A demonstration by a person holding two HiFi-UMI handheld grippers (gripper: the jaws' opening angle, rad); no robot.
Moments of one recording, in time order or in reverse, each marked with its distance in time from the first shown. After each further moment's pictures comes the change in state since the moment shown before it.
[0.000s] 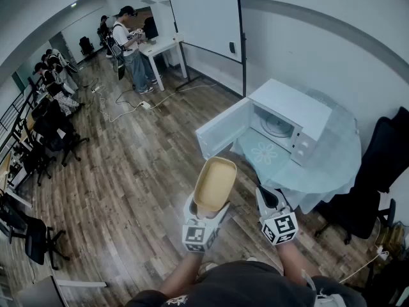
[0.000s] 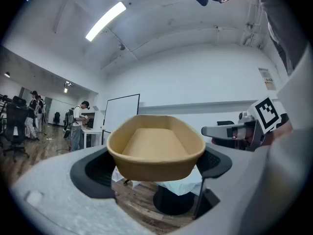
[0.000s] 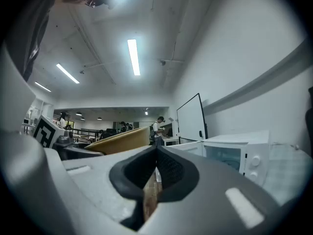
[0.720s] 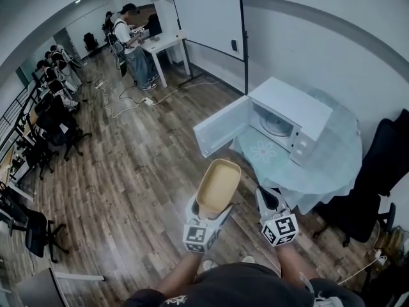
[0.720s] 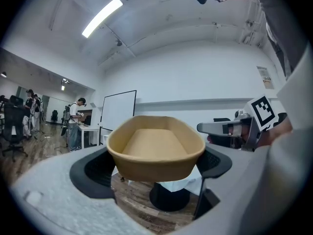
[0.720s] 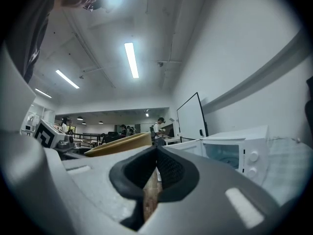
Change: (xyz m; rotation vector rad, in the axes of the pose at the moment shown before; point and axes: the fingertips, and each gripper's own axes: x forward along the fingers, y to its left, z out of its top) left arm 0.005 -0.037 -0.015 0.012 0.019 -0.046; right arm -0.020 -0.017 -0.002 0.043 -0.011 0.020
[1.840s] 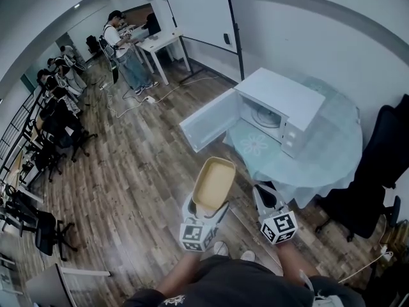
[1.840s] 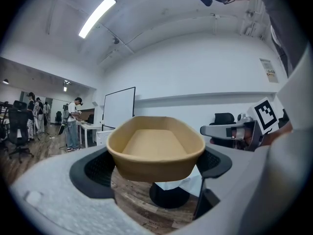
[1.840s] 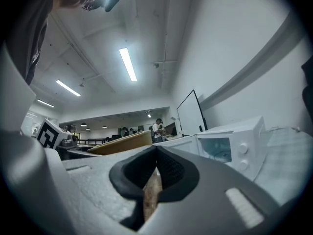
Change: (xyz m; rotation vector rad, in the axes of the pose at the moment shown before) left arm 0.016 -0.070 -0.006 0.013 0.055 0.048; right arm -0.055 -0.056 -0.013 0.077 0.005 0.048
